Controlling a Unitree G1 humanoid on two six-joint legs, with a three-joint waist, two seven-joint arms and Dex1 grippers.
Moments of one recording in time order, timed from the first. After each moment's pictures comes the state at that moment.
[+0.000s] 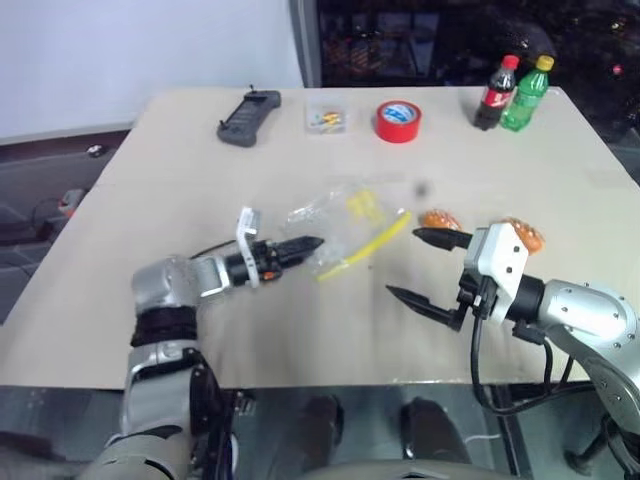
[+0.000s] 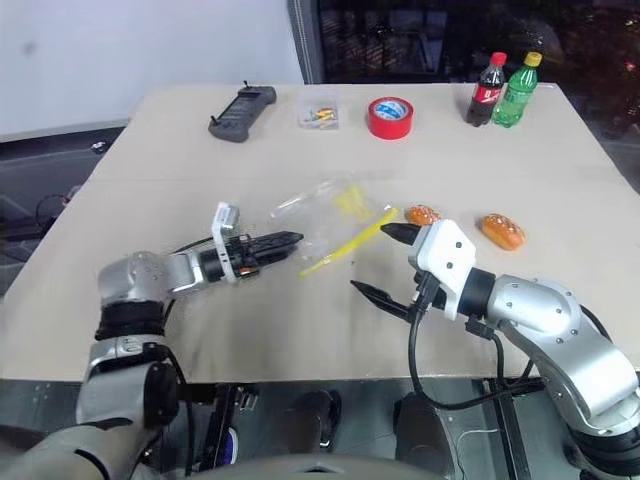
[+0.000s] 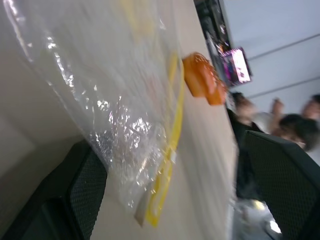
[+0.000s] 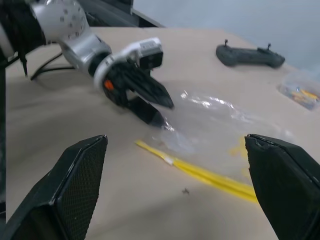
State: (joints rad) left arm -0.61 0.35 0.37 0.37 -0.56 1.23 -0.85; right arm -0.16 -0.66 0.04 -0.80 0.52 0.63 0.62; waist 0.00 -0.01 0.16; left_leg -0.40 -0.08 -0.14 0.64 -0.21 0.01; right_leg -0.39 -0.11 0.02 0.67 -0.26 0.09
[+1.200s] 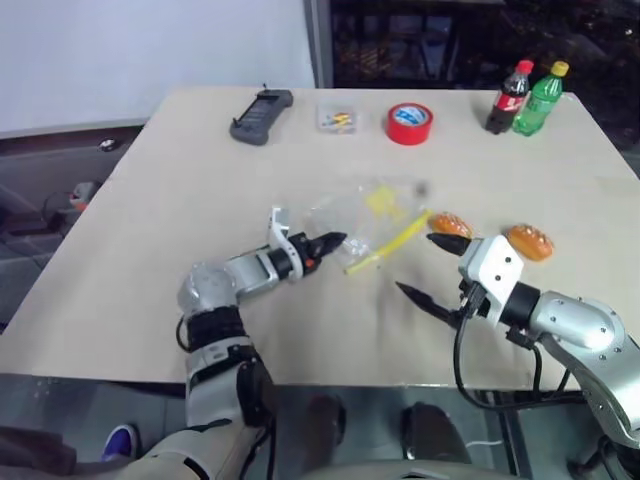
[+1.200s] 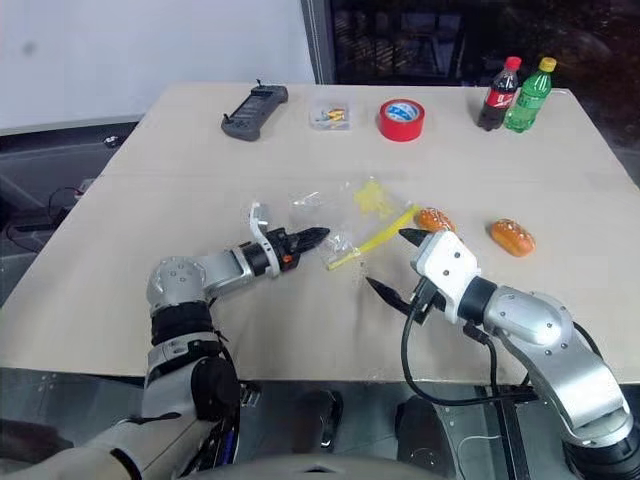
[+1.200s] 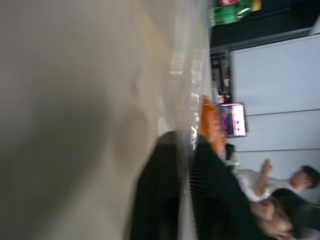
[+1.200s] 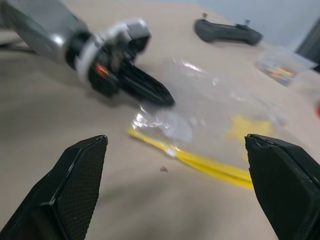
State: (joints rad) left arm -0.69 0.10 0.61 0.37 -0.77 1.38 -0.34; right arm -0.04 -0.65 0.09 -0.76 0.29 0.56 0.54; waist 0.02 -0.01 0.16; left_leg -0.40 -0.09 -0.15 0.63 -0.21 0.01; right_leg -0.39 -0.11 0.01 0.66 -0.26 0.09
